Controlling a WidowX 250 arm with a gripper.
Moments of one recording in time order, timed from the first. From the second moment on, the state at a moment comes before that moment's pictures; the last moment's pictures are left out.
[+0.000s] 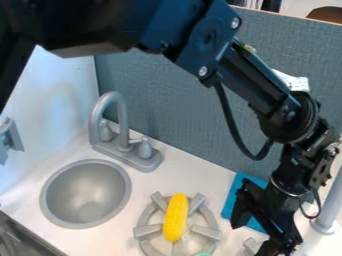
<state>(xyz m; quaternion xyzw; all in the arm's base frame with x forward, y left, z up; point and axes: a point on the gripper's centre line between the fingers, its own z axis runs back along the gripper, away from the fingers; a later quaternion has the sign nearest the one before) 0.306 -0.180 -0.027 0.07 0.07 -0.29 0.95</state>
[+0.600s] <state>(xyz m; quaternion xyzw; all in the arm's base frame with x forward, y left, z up) 0.291 -0.184 -0.045 0.02 0.08 -0.33 0.94</state>
